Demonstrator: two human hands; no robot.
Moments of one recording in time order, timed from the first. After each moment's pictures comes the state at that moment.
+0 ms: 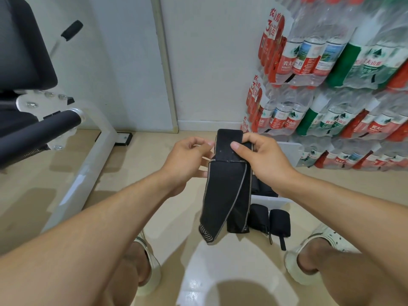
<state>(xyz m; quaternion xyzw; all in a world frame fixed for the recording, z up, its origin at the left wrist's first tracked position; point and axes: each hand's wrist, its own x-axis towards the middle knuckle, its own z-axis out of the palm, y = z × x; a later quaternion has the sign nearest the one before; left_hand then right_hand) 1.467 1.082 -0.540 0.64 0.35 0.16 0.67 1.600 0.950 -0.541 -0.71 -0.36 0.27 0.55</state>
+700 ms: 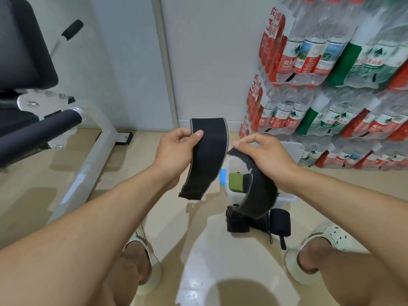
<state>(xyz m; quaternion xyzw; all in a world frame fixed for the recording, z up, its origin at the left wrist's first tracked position) 1.465 1.097 -0.542 0.61 0.37 0.27 0.65 1.613 0.951 -0.542 -0.77 -0.28 0.30 0.49</state>
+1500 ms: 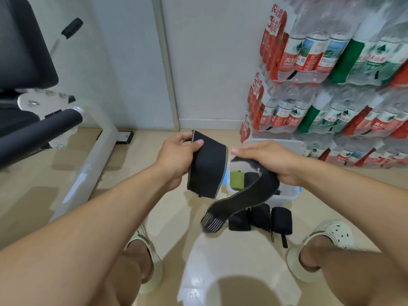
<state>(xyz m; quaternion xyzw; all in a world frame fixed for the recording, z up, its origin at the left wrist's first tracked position) 1.465 1.101 -0.550 0.58 0.40 0.21 0.68 1.623 0.951 -0.537 -0.74 -0.26 0.44 0.43</state>
